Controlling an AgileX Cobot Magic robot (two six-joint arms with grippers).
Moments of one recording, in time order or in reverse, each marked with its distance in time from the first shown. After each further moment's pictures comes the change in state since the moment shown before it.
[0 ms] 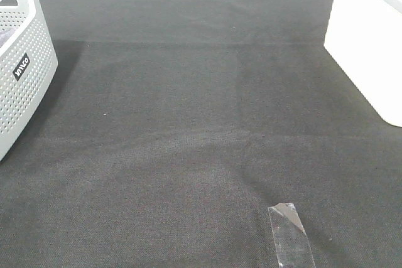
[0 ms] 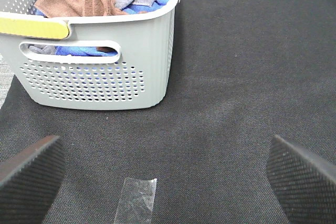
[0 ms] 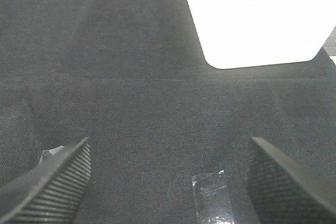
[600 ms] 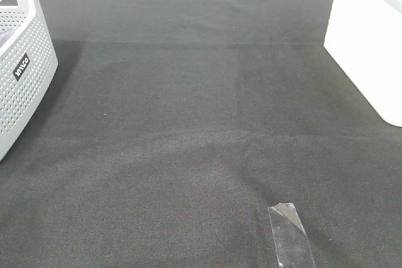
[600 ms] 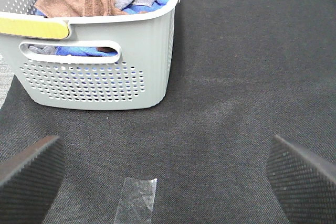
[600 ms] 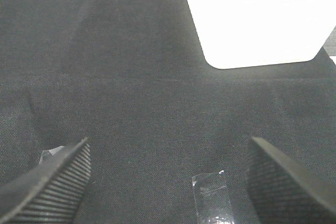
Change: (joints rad) left arm 0.000 0.000 0.000 0.000 0.000 0.000; right arm 0.000 0.000 0.000 0.000 0.000 0.000
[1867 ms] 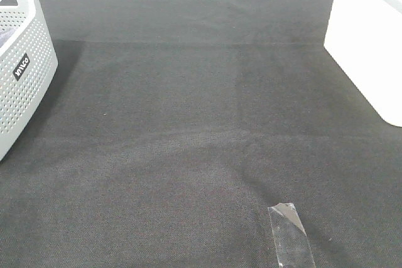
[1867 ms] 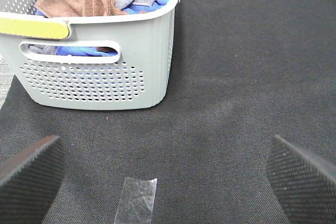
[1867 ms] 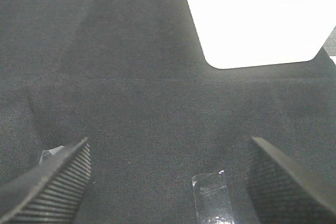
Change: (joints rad) left arm 0.000 0.000 0.000 0.000 0.000 0.000; right arm 0.000 0.000 0.000 0.000 0.000 0.000
